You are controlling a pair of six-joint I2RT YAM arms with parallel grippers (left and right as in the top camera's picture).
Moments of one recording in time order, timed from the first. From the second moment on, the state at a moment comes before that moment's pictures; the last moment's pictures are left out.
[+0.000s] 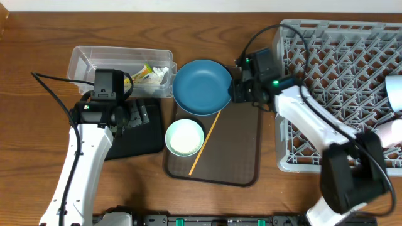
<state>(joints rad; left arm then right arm) -0.03 1.32 1.06 -0.96 -0.09 -0.32 0.41 1.84 1.25 -0.45 -0.20 0.31</state>
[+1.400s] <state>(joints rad) -0.03 1.32 1.06 -0.96 -0.09 -0.32 0.26 1.44 1.25 -0.56 0.17 0.32</state>
